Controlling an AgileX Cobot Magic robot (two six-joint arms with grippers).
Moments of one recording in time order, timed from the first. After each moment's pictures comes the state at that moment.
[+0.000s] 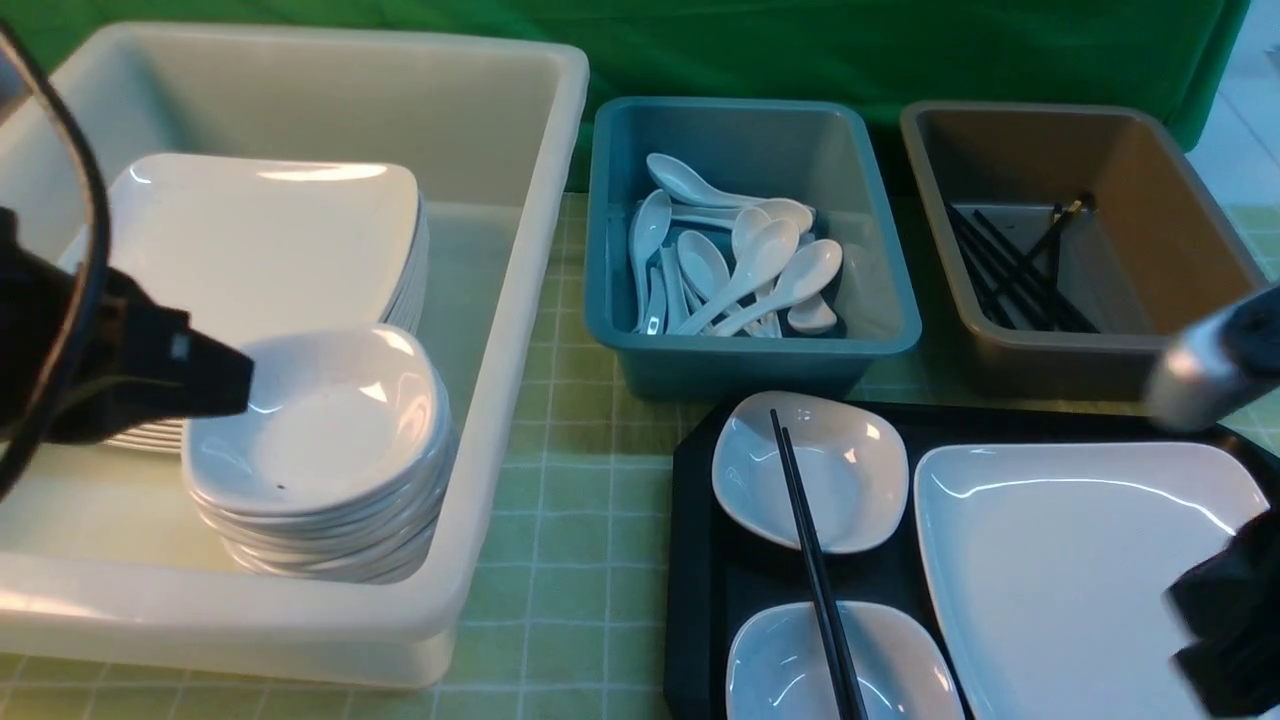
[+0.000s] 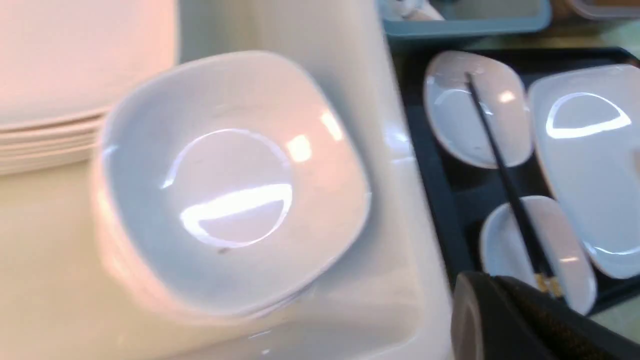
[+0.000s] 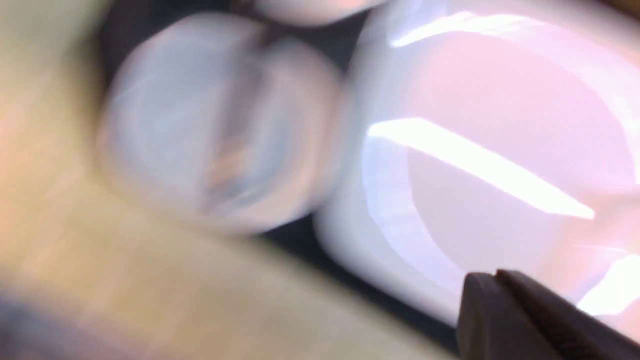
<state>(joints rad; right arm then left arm) 0.68 1.06 -1.00 0.00 1.17 0.12 -0.07 0.98 -1.03 -0.53 1.02 0.28</state>
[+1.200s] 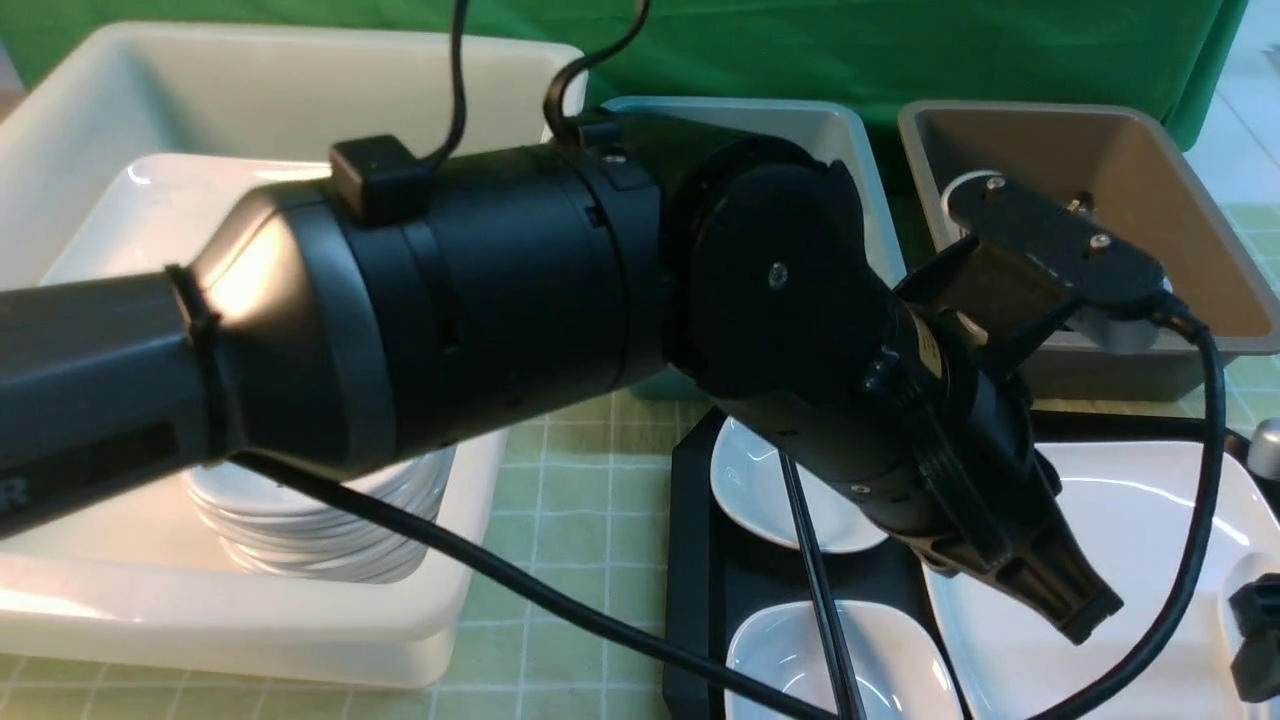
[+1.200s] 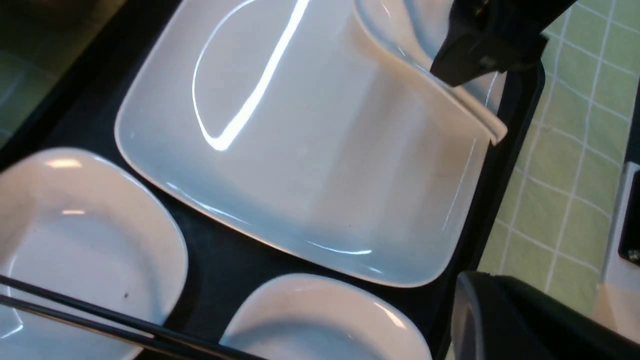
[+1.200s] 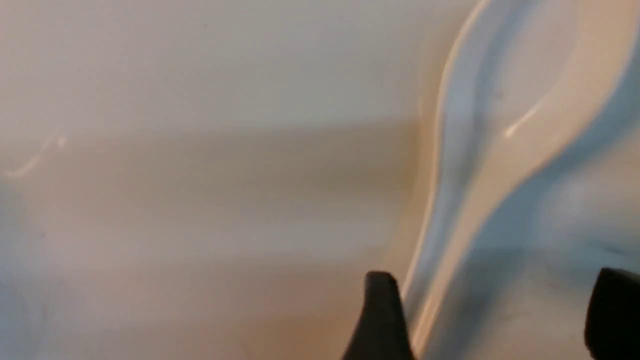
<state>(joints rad) -0.11 1.44 -0.74 0.08 0.83 -0.05 -0.97 1.71 -1.50 -0.29 0.71 0.26</state>
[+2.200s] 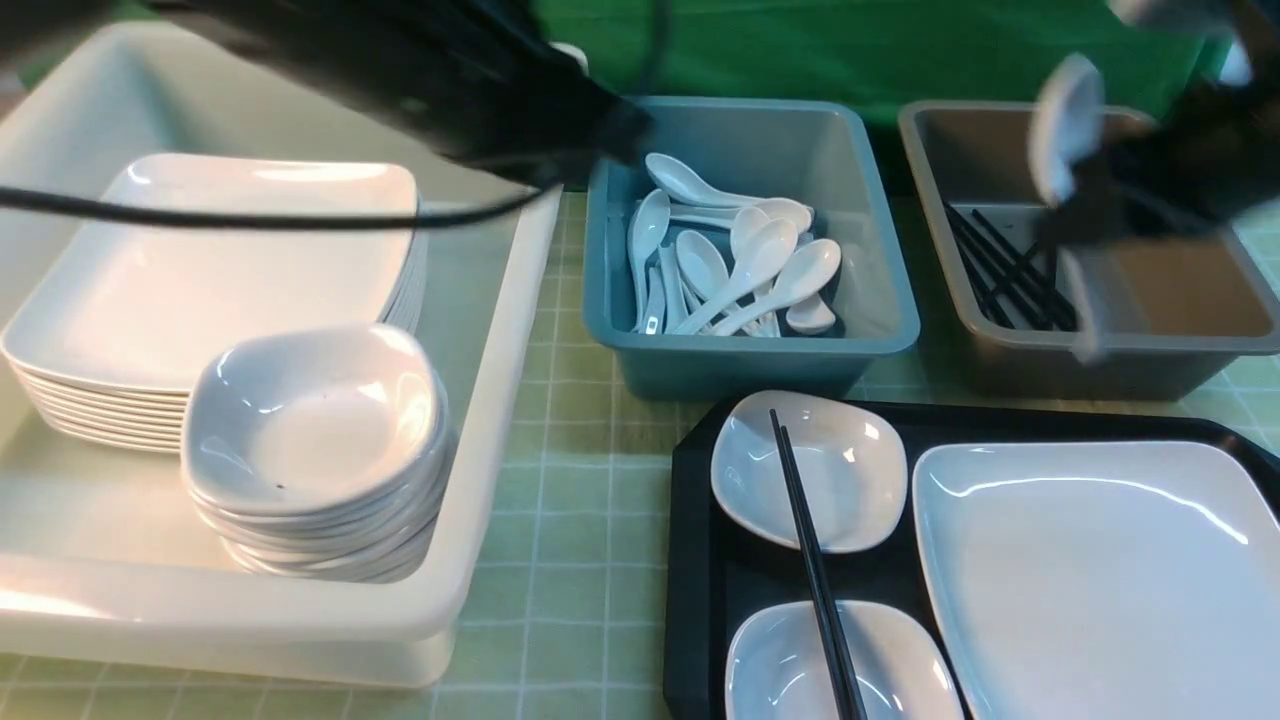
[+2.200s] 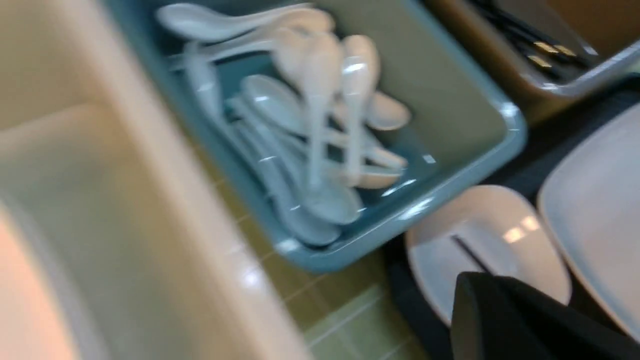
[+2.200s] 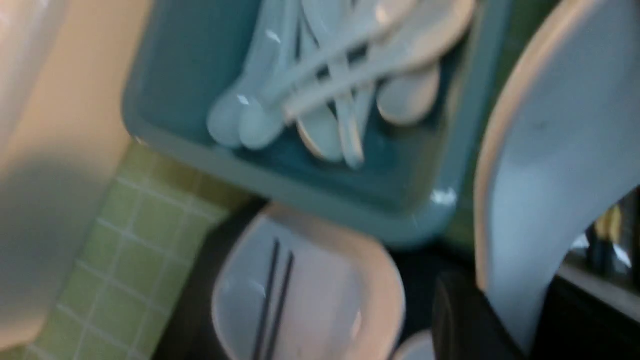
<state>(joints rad) 0.13 1.70 -1.58 0.50 0.94 -0.34 -0.43 1.53 -1.53 -0.17 0.82 0.14</state>
